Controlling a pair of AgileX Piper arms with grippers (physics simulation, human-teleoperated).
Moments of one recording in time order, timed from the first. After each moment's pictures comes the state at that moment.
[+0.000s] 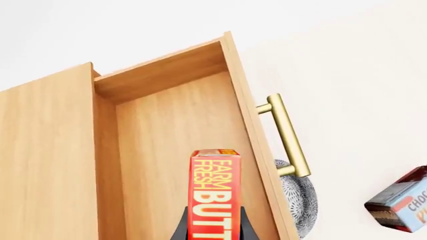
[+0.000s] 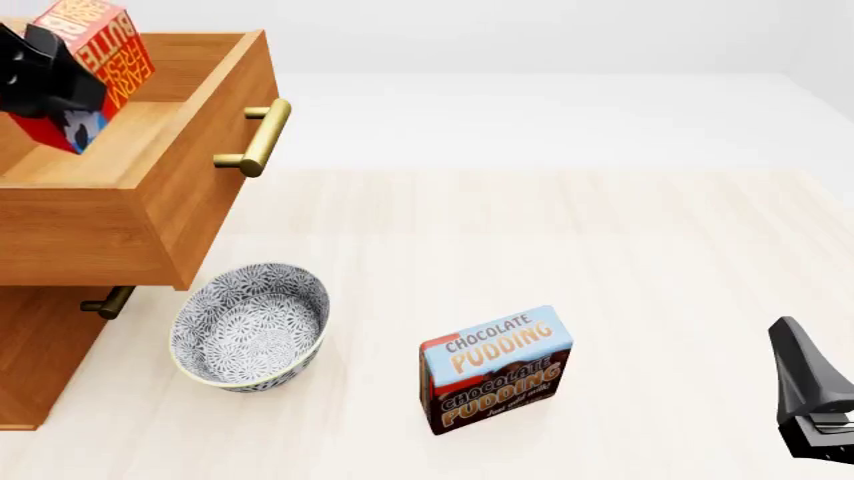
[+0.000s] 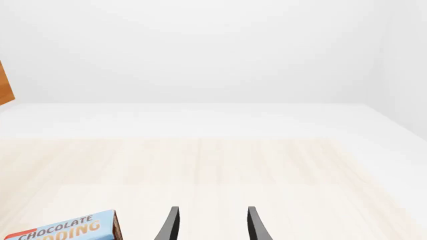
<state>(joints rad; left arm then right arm) -0.08 1.13 -1.37 1.02 0.25 0.00 0.00 0.00 0.00 0.00</state>
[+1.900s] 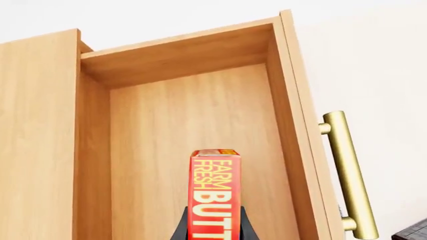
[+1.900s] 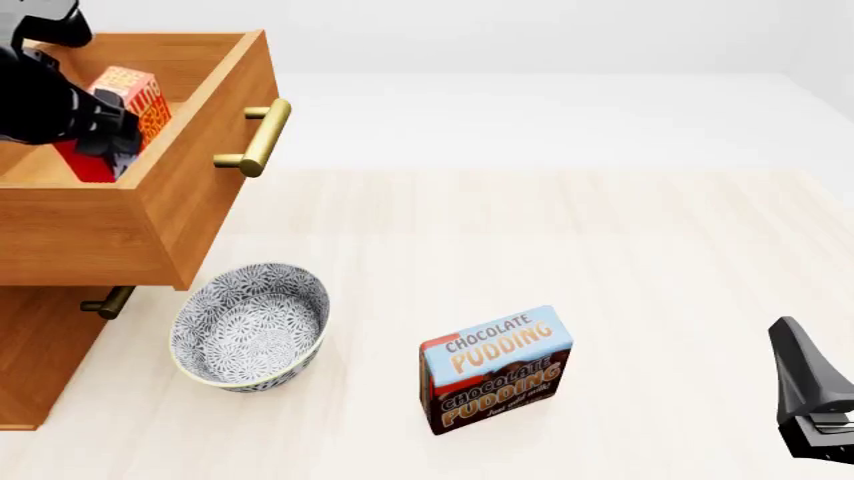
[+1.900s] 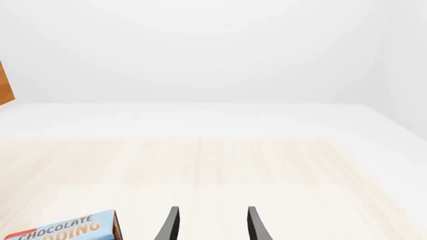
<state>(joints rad) 0.01 1.32 -1.28 0.85 0.19 0.00 0.00 0.00 0.00 0.00</state>
